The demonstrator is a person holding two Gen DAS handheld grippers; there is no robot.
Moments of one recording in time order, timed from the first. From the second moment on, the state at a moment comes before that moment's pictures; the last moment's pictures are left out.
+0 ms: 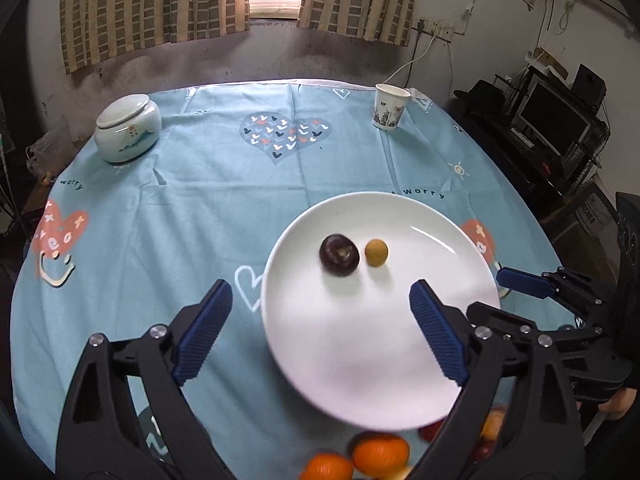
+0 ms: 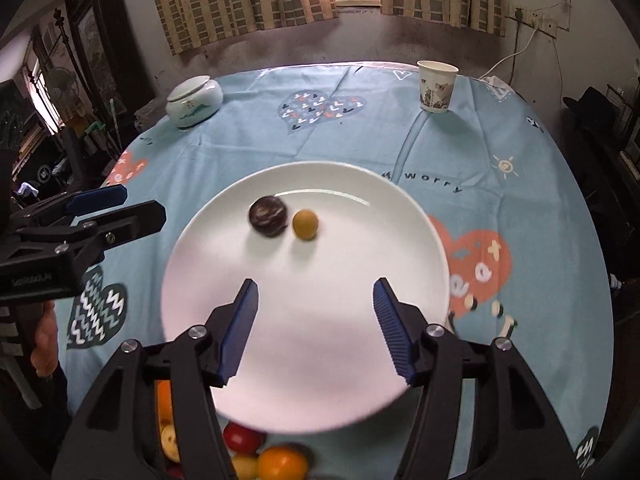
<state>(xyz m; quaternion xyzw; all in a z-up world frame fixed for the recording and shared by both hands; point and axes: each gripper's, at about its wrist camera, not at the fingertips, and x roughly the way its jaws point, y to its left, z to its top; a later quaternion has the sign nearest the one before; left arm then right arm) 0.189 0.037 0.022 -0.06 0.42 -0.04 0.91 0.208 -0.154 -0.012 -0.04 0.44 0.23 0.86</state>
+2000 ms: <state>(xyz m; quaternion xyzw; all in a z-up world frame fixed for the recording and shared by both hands) 0.031 0.052 -0.081 -0.07 0.45 -0.04 0.89 0.050 -0.226 -0.088 0.03 0.47 0.13 0.88</state>
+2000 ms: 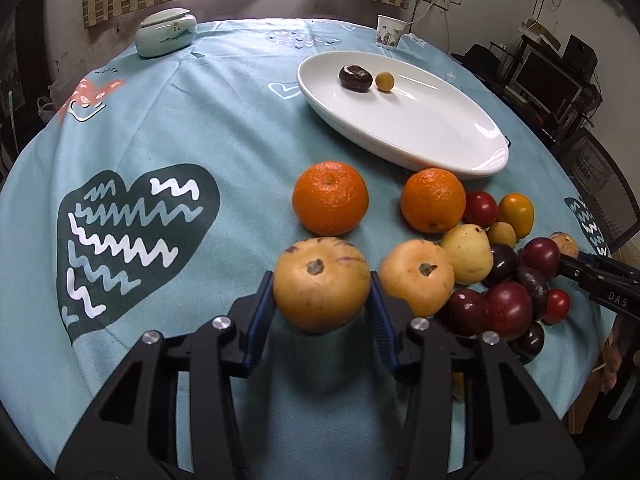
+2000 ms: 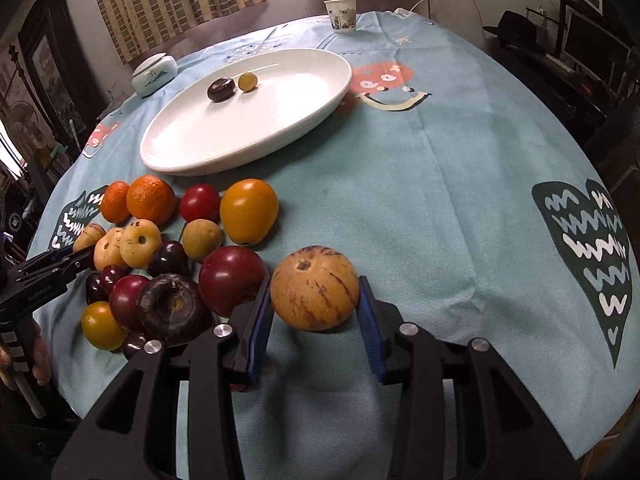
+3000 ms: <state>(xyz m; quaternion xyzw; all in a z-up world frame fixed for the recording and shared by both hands) 0.214 0.004 -0.004 -0.03 0.45 -0.06 0.89 0.207 -0.158 -0.019 -0.01 0.43 0.19 0.88</state>
